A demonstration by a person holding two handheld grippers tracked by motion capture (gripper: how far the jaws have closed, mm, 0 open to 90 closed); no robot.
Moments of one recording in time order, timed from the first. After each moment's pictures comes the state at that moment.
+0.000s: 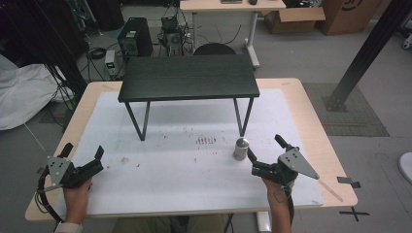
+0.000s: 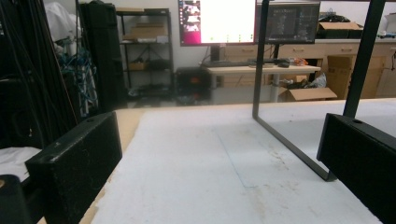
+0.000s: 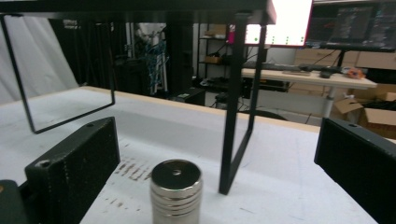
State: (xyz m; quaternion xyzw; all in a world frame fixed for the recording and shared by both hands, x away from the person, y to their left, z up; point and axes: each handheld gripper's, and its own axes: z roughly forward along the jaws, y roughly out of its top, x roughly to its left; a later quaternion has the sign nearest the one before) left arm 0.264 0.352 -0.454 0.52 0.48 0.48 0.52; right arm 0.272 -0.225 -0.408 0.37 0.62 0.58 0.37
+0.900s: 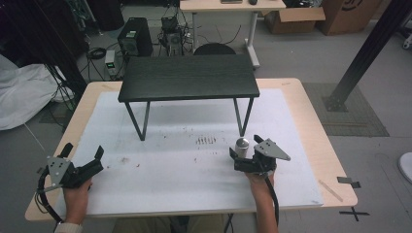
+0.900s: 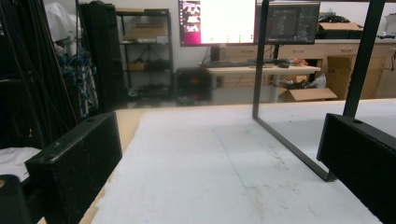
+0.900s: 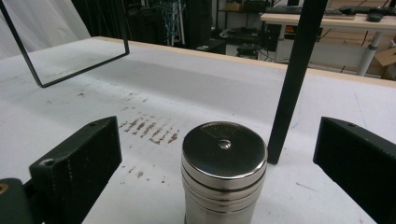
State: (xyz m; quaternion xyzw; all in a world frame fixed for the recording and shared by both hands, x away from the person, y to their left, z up) left arm 0.264 0.352 -0.454 0.52 0.48 0.48 0.52; right arm 0.312 -0.187 -0.434 0.40 0.69 0.53 0.30
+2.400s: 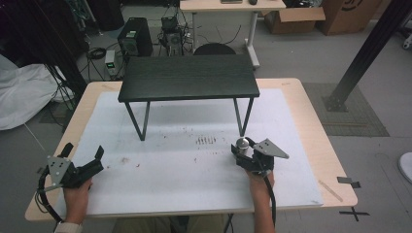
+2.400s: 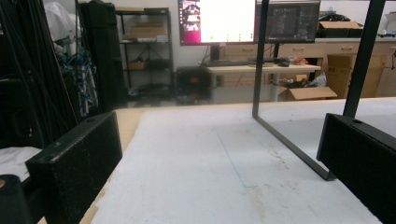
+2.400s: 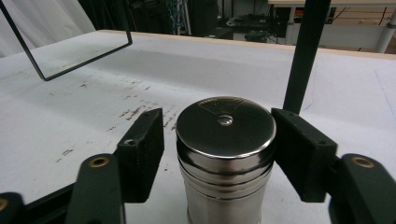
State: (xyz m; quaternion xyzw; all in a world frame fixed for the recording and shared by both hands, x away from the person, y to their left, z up) left arm 0.264 0.352 -0.454 0.52 0.48 0.48 0.52; right arm 0.319 -0.189 -0.447 0.41 0.69 0.53 0.26
